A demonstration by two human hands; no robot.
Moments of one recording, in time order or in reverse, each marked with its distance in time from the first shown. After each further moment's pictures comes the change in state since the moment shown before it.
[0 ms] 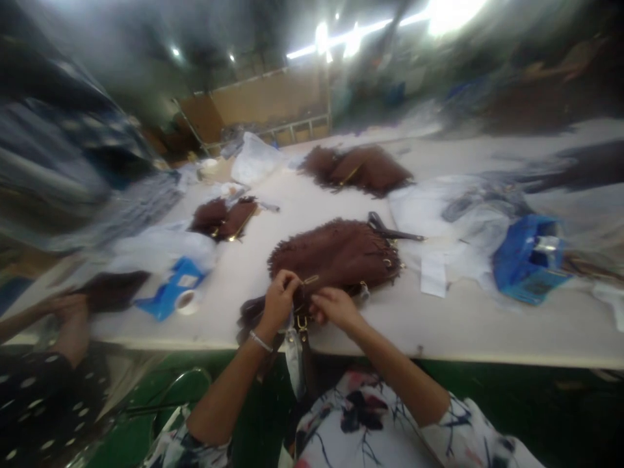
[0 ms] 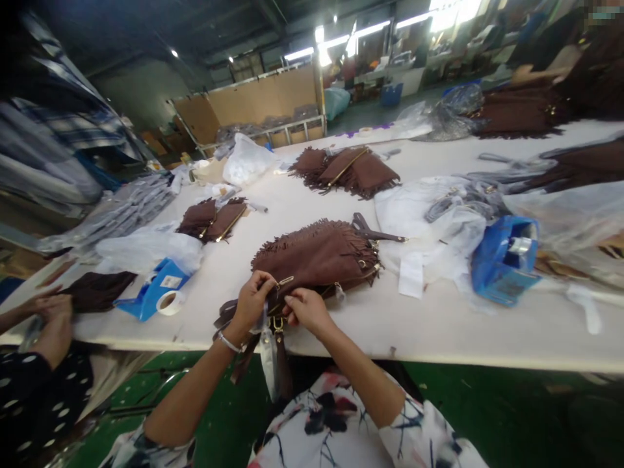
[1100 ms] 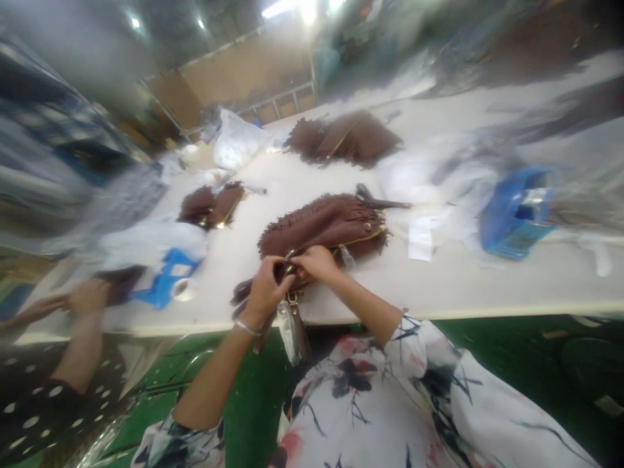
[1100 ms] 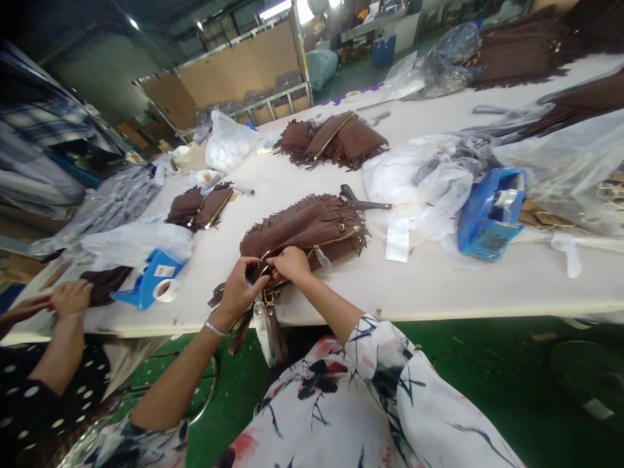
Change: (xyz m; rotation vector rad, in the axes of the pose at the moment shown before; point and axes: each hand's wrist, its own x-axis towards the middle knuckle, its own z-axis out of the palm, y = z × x) left_hand -0.023 0.001 -0.005 0.294 -0.069 0.218; right_hand 0.042 -0.017 -0.004 -0.257 0.050 0.118
